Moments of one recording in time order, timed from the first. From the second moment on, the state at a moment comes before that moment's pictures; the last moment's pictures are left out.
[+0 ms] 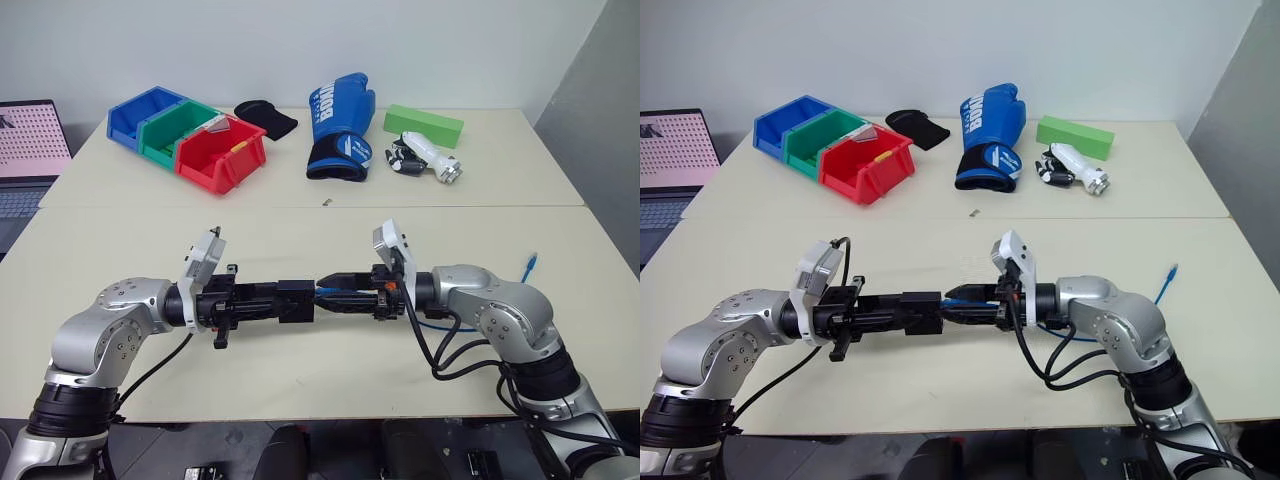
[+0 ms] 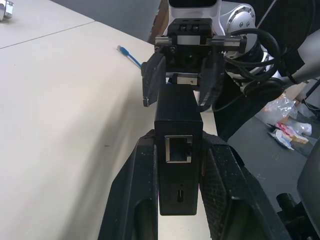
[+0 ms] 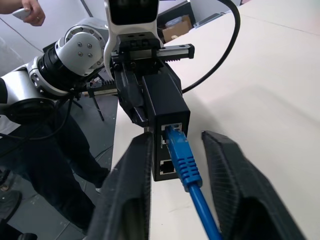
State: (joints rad) left arm -0.27 0.78 0.07 -0.14 -0.76 0.60 -1.32; right arm -0.54 -0.40 0.25 -0.29 0.71 0.86 0.85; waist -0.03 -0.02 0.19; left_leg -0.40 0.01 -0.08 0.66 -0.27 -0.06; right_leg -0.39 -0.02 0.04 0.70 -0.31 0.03
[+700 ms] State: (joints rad) left arm -0.20 0.80 0.11 -0.16 -0.76 0.58 -1.32; right arm -0.56 -0.48 0.24 -0.23 0.68 0.87 0.94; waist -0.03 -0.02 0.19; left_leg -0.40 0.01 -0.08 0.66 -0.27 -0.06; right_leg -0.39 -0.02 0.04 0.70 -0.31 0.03
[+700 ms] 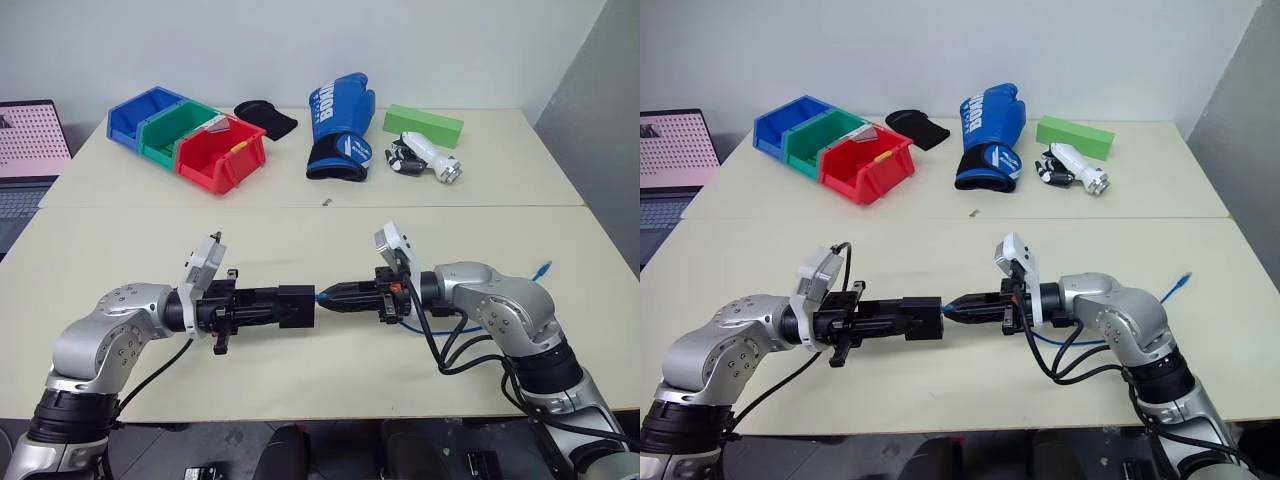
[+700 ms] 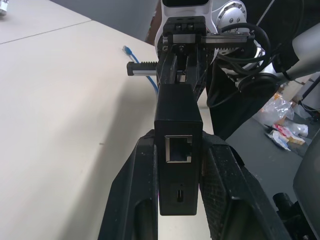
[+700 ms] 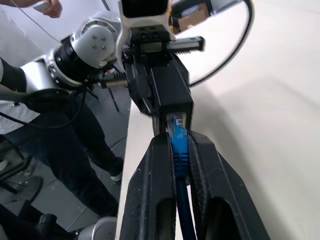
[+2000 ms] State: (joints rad) left arm -0.35 0.48 0.28 0.36 -0.27 -0.09 -0.49; right arm -0.63 -0.47 0.22 -0.15 0.33 0.45 0.89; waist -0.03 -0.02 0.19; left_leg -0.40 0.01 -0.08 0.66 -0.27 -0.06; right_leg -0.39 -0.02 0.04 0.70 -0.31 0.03
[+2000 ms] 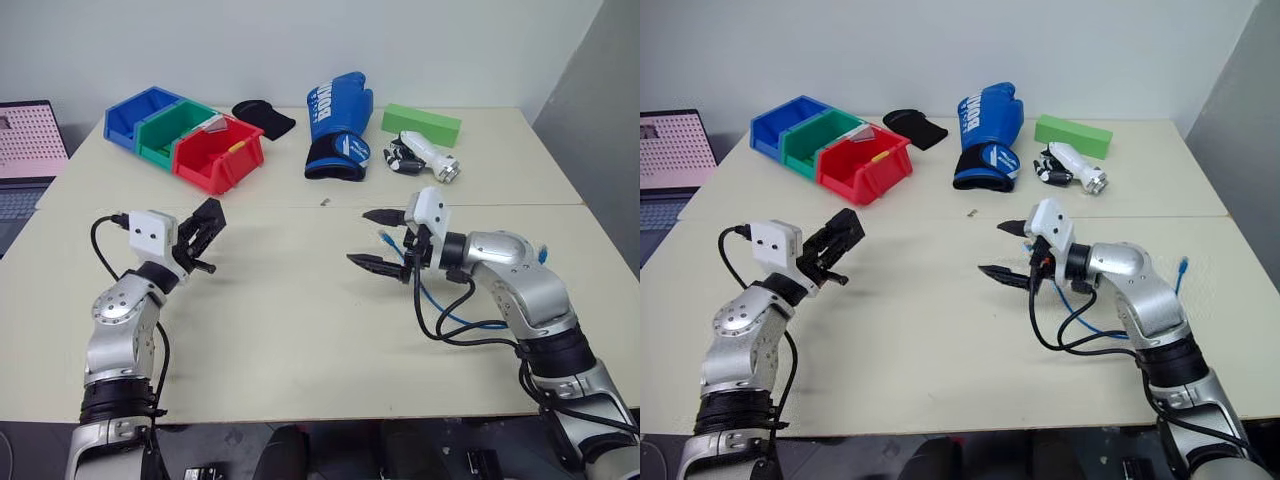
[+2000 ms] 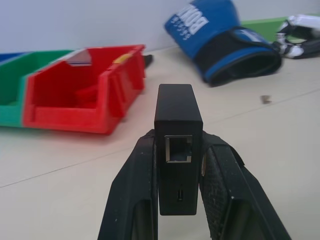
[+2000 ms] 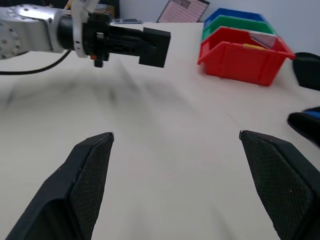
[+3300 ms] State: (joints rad) left arm 0.09 0.75 0.43 -0.20 -0.44 0.39 -0.56; right arm -0.53 -0.68 0.17 -0.19 0.30 0.55 0.98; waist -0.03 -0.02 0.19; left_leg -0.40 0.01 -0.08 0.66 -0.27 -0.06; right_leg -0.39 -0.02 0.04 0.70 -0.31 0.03
